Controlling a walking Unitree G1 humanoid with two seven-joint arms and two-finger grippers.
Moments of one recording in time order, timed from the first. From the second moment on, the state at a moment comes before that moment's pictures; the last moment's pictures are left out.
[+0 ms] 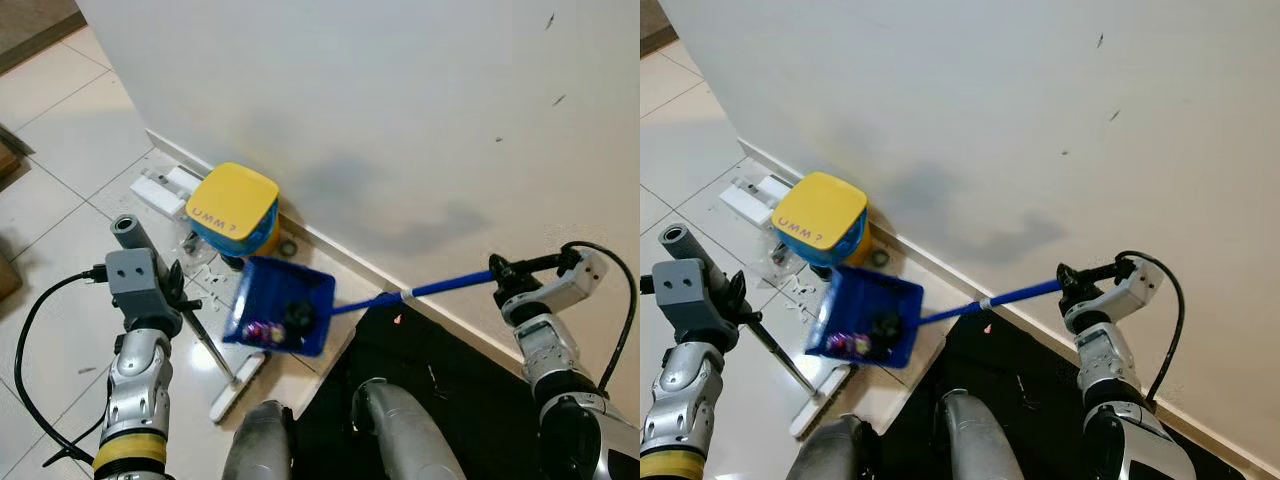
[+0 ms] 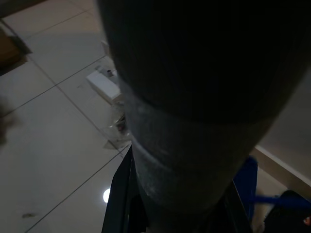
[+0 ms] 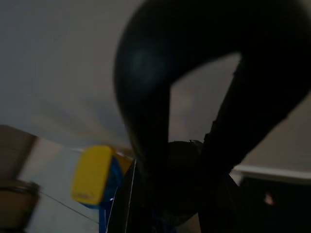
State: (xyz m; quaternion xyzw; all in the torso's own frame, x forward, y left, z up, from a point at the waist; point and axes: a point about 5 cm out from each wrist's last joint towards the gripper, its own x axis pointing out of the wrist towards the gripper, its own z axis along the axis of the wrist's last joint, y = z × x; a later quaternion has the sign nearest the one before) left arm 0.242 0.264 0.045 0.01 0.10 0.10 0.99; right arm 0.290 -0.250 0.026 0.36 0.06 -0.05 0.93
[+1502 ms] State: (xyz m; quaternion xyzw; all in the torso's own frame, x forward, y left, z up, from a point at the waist) left arm 0.246 0.253 0.040 0.03 0.07 0.12 0.99; right arm 0.299 -0.237 0.029 0.25 0.08 -0.08 0.96
